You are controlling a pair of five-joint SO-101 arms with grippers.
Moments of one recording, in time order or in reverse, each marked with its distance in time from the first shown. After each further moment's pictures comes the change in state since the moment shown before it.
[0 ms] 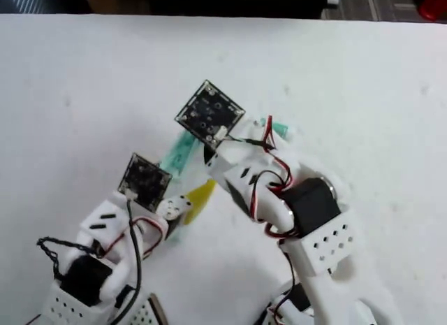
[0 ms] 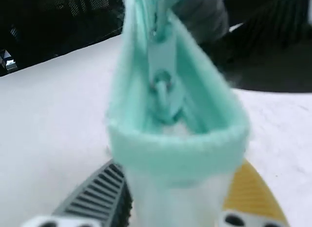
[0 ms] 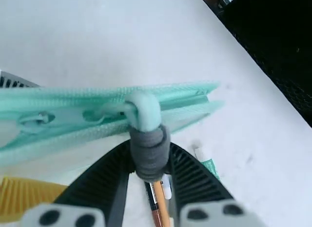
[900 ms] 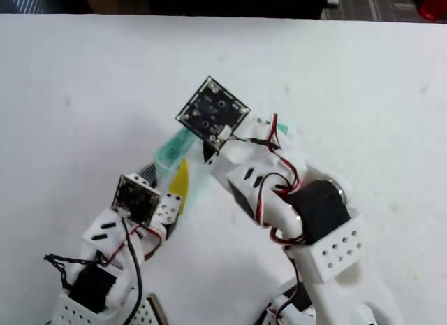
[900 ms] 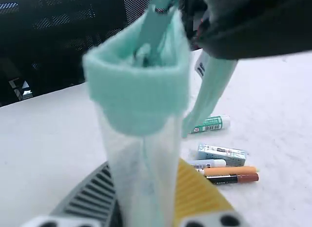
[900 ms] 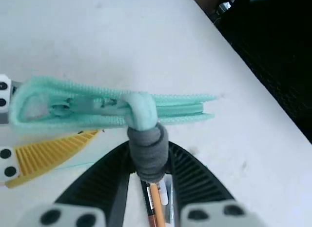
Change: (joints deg) left arm -1.9 -15.7 14.7 -8.1 0.3; right arm -0.5 0.0 -7.2 2.4 0.1
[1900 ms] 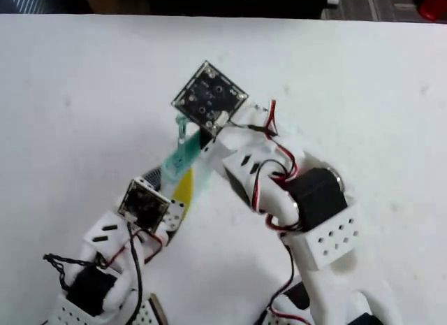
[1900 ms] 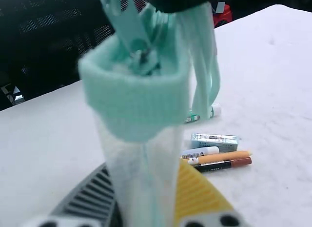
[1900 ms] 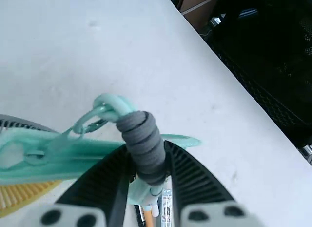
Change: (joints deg) left arm 2.8 0.0 -1.9 4.4 -3.5; right arm 2.0 6.5 -6.4 0.0 0.1
